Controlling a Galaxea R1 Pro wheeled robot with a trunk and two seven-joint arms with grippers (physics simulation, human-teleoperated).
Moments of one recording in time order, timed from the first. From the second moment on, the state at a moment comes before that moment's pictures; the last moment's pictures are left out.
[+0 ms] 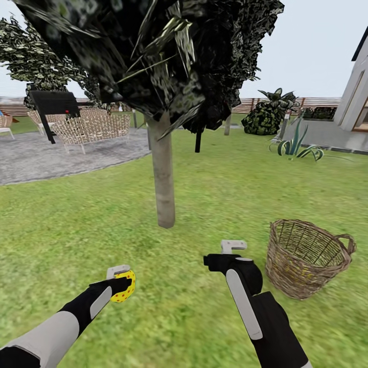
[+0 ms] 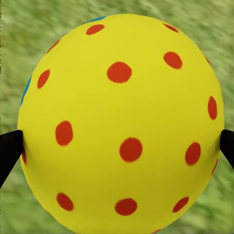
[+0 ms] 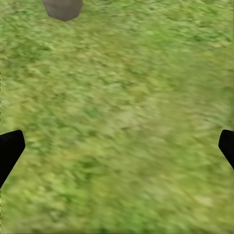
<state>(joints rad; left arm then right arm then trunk) -0.73 0.13 -0.39 -0.37 0.61 0.24 0.13 -0.43 0.14 0.25 -1.57 -0.35 1.00 -0.49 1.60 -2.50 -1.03</state>
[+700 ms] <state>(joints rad) -0.73 0.13 -0.39 -0.37 0.61 0.24 0.13 -0.43 0.14 0.26 -1.57 -0.35 1.00 -0.49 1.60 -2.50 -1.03</state>
